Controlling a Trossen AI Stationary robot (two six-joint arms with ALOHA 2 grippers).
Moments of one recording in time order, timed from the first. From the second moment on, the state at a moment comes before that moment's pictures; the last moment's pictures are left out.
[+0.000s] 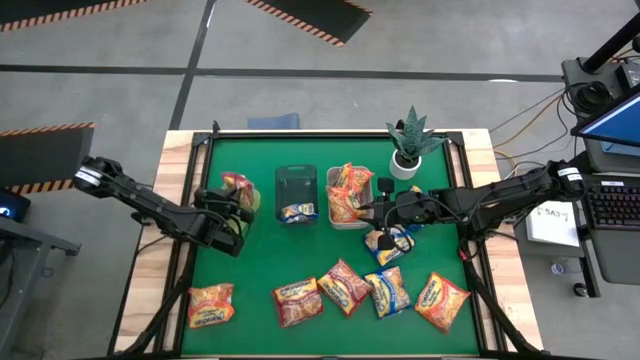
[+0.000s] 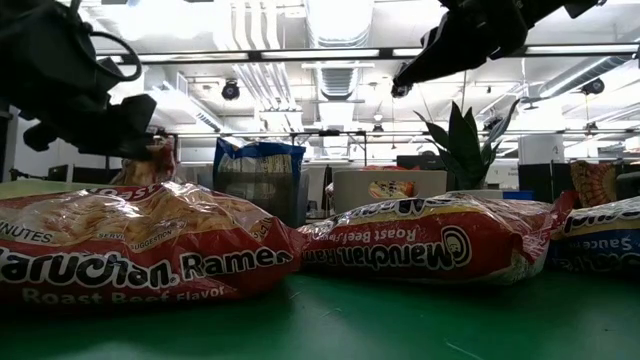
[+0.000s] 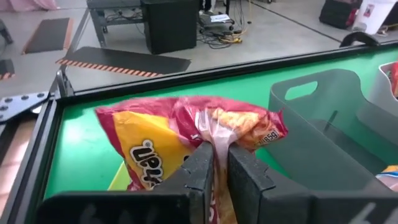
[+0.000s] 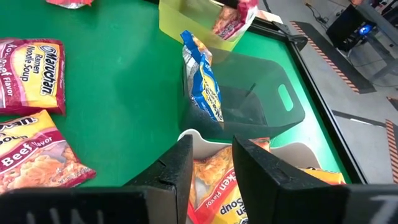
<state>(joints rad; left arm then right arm) -0.37 1.11 0.44 -0.84 -1.22 -1.60 0.14 1.19 0.76 -0.07 0.26 -0.18</state>
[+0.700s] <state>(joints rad) -0.38 1.11 0.49 -0.83 -1.16 -1.52 0.14 1.19 0.76 -0.07 0.26 -0.18</state>
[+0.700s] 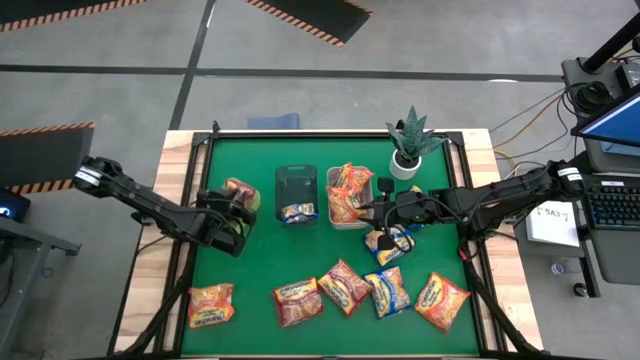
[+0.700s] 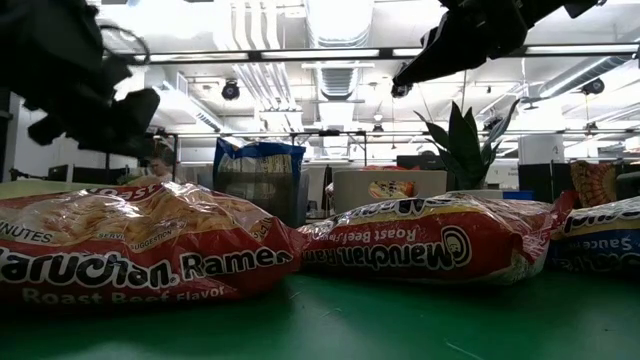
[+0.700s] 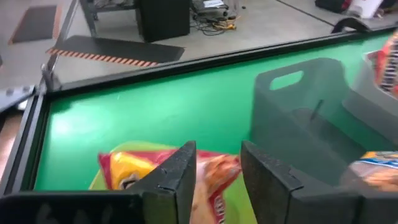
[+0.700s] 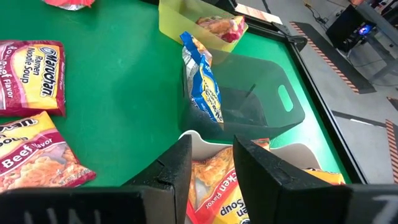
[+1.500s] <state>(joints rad) -0.42 1.33 1.07 -0.82 -0.98 -0.61 0.14 1.19 0.76 -0.25 0.09 0.38</state>
